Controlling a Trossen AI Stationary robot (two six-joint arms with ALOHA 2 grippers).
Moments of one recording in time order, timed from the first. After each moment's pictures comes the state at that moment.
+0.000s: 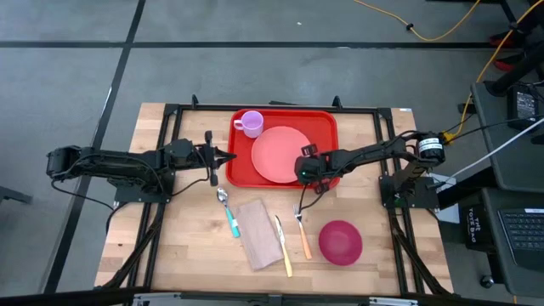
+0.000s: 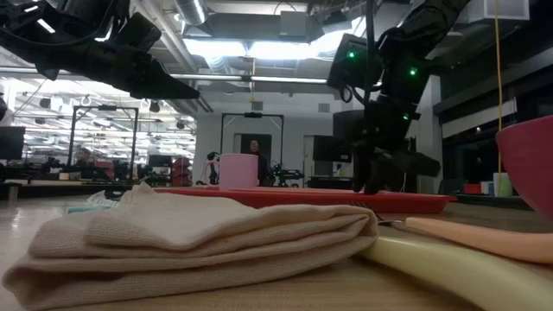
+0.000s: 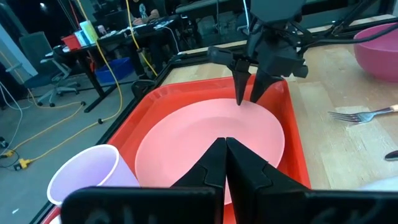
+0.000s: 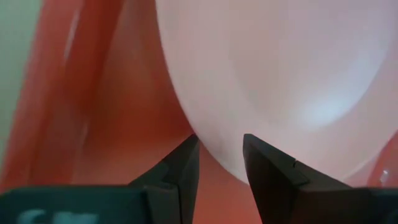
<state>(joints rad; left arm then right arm) 0.21 0.82 0.23 0.38 -0.07 0.20 -0.06 1.72 0.93 -0.44 0.35 -0.51</state>
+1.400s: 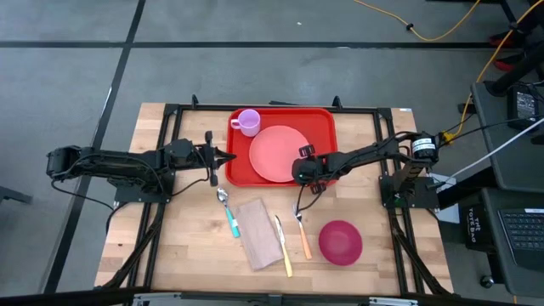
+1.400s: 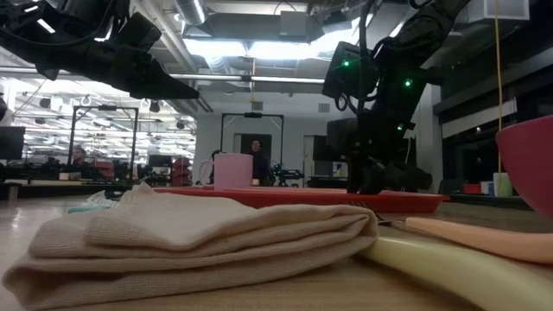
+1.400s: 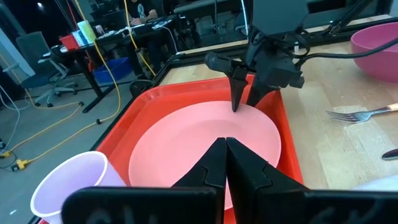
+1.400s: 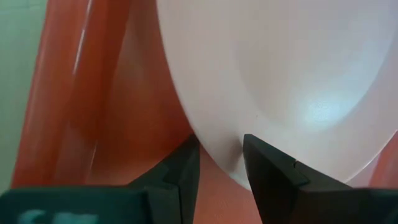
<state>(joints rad) 0.21 0.82 0.23 0.38 -0.06 0.20 -0.06 1.79 0.93 -0.39 0.41 -0.50</state>
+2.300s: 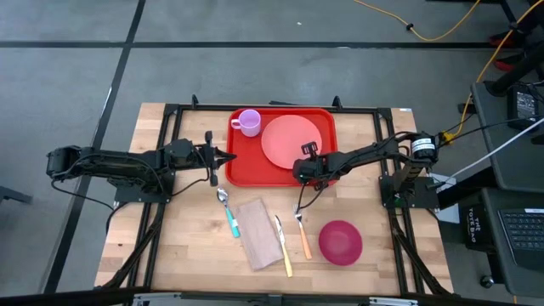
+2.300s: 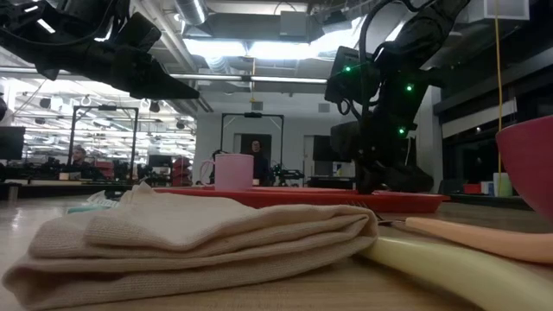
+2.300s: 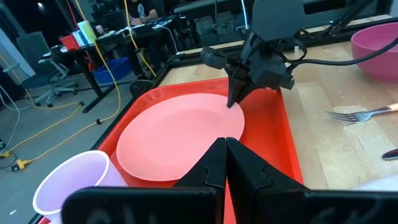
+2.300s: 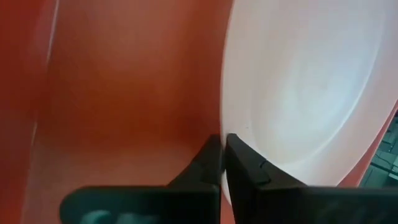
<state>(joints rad) 0.21 0.82 0.23 0.38 -0.06 0.20 -0.06 1.79 0.93 -0.44 0.51 -0.51</state>
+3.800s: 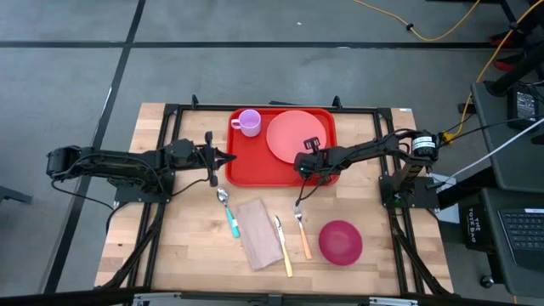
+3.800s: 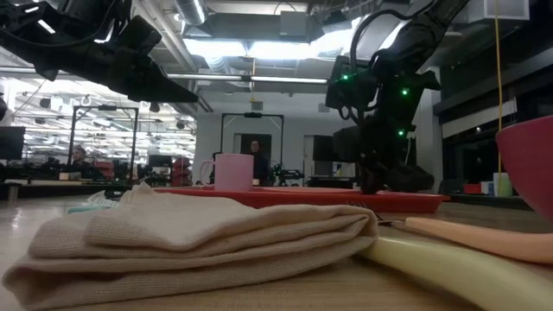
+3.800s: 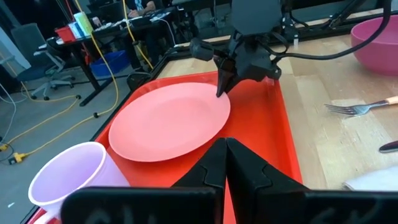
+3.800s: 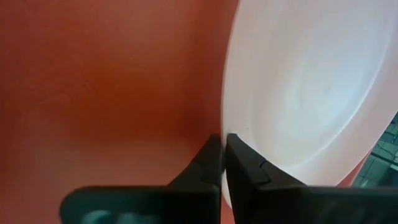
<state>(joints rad) 0.21 0.82 0.23 0.35 -0.06 0.19 -0.13 1.79 0.93 -0.48 0.51 -0.56</state>
